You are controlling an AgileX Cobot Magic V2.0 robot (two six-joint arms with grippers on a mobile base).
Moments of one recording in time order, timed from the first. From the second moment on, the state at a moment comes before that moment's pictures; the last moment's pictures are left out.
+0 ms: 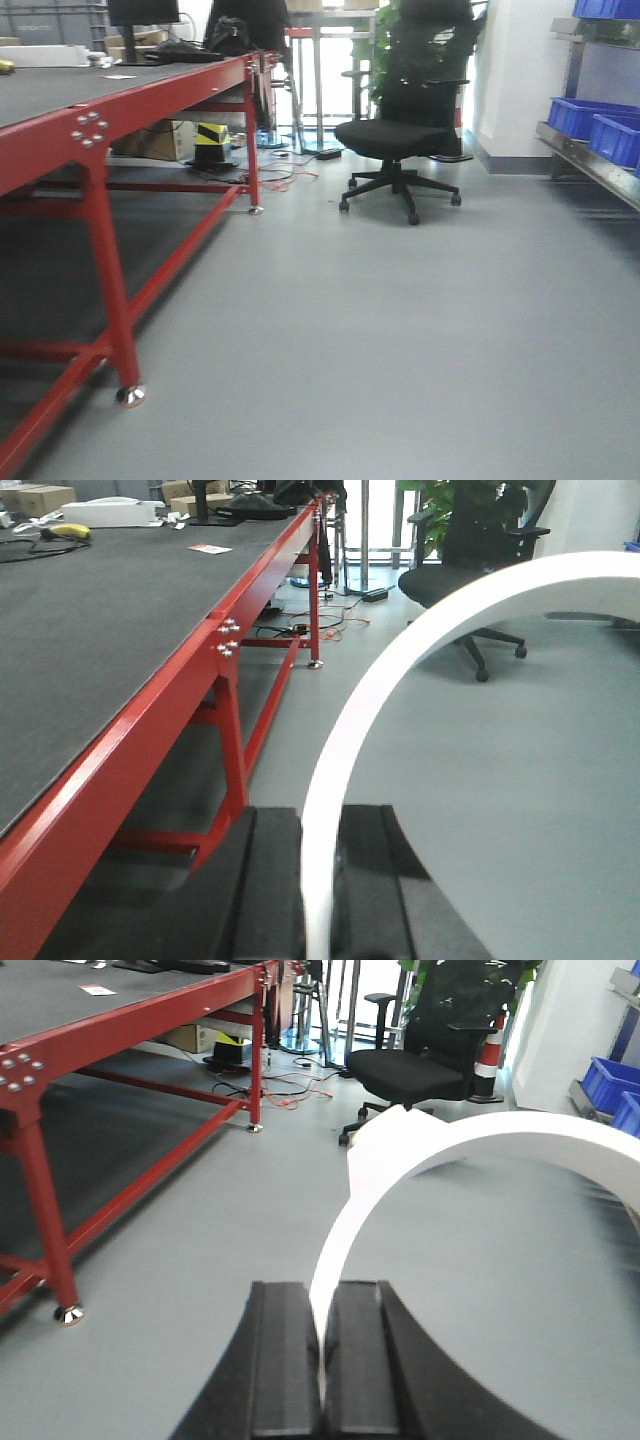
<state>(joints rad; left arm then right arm) 0.06 0.43 -0.59 -0.02 0.40 0.08 0.00 0.62 -0.70 0.20 0.34 -0.24</state>
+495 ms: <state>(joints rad) 0.06 0.43 -0.59 -0.02 0.40 0.08 0.00 0.62 -0.70 0.20 0.34 -0.24</state>
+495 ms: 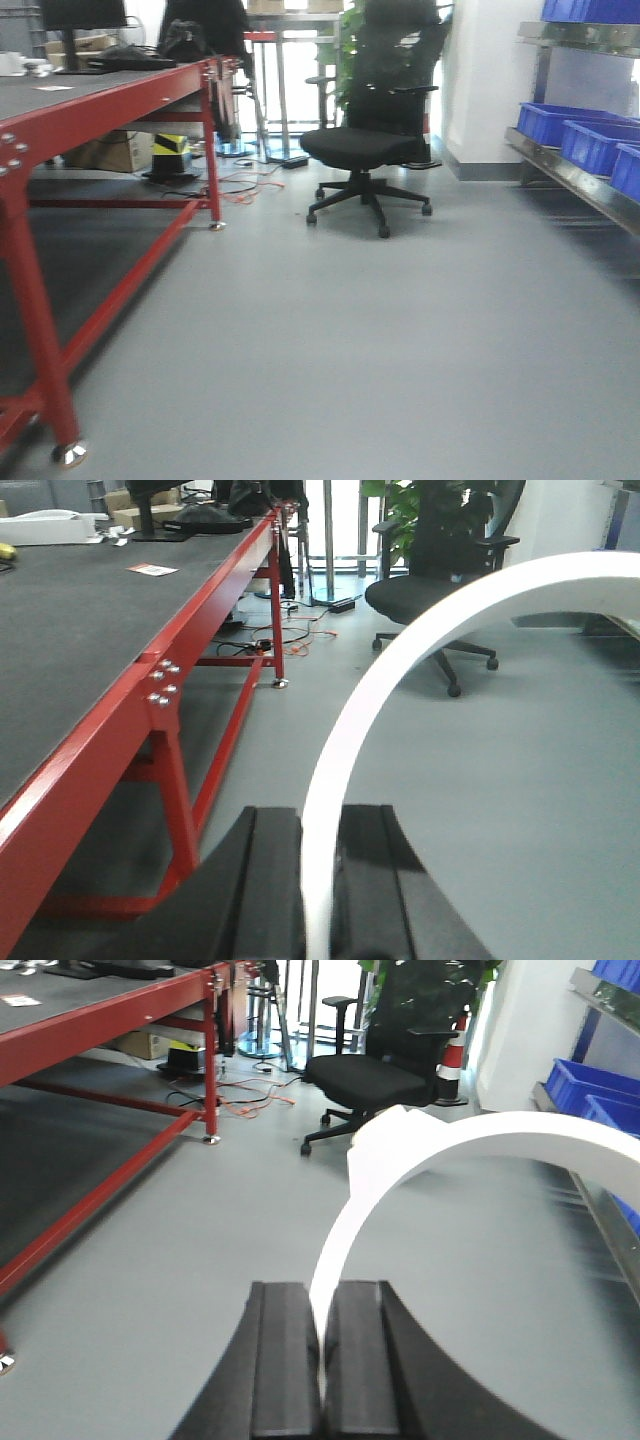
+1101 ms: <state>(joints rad) 0.06 0.43 -0.59 -0.02 0.40 0.08 0.00 0.62 -0.70 0.20 0.34 -0.24</state>
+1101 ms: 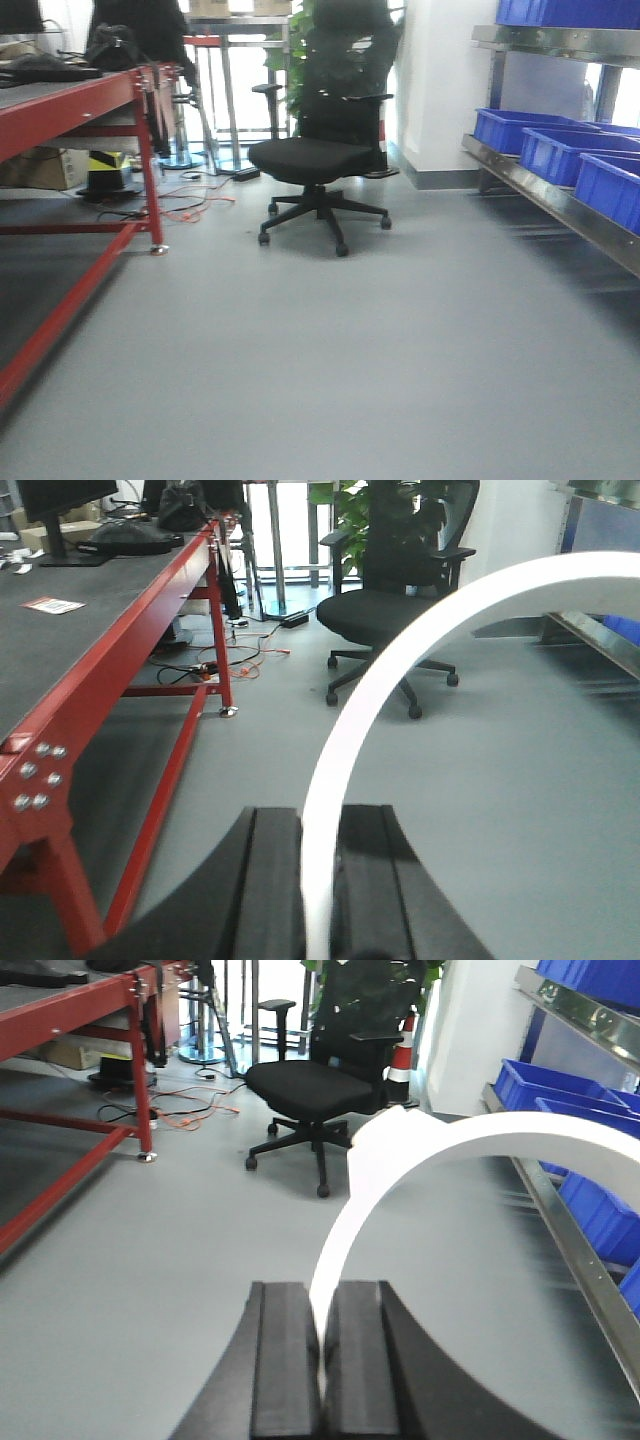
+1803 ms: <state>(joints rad) 0.06 0.43 -0.59 -0.02 0.40 0.08 0.00 0.62 -0.70 0.20 0.34 -0.24</state>
